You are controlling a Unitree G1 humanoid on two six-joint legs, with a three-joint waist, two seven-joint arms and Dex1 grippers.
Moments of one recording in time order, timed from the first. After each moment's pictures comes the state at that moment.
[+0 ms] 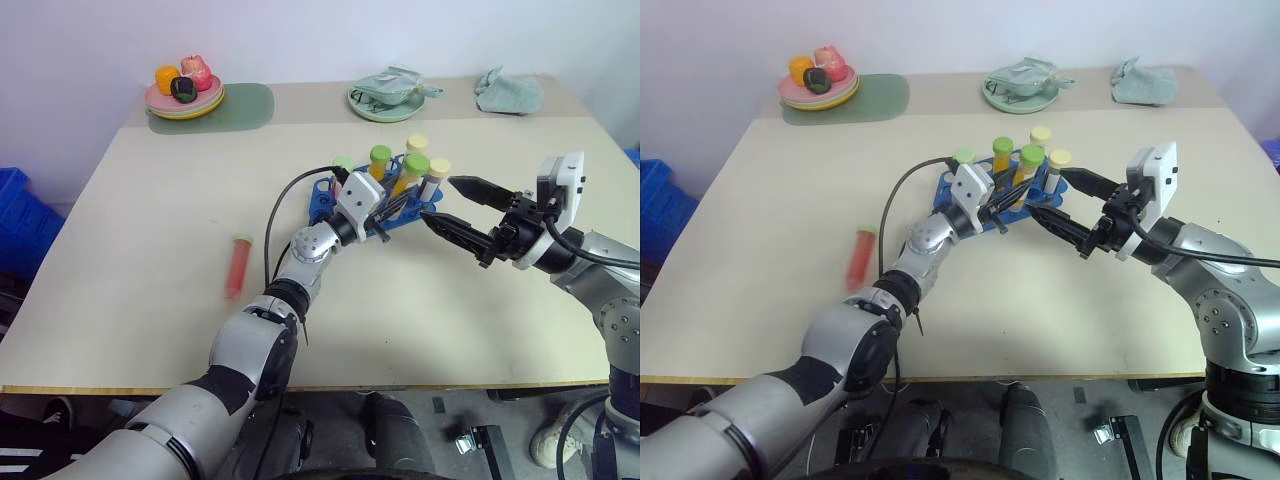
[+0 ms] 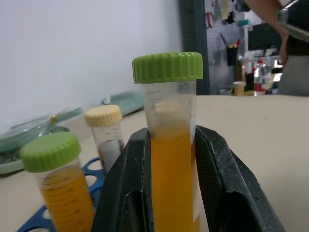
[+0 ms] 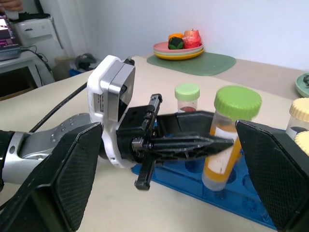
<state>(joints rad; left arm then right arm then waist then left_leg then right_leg) -1.03 -0.15 0.03 1.28 0.03 -0.76 -0.55 -0.28 -0.73 -0.32 -0.37 0.81 0.66 0.75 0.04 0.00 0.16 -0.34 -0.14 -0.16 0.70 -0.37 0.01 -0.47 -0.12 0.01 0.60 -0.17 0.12</state>
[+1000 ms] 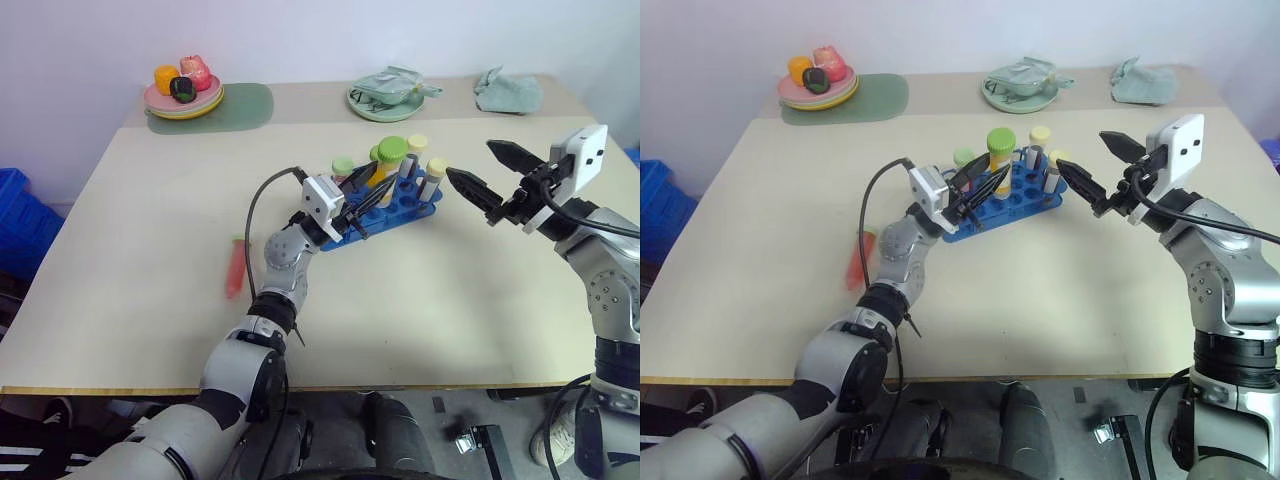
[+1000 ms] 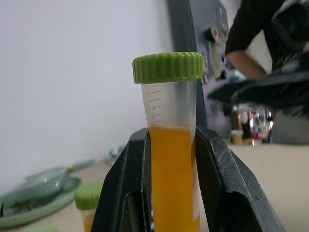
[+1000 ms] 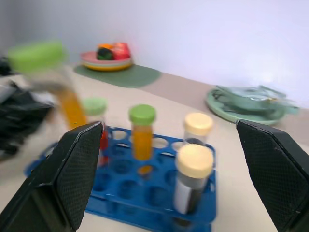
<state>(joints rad) -0.81 -0.15 0.02 0.87 -0.20 -0.77 -0.88 -0.44 -0.67 -0.27 -0.12 0.55 0.43 0.66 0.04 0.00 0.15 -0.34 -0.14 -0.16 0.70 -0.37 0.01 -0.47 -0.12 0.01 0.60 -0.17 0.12</state>
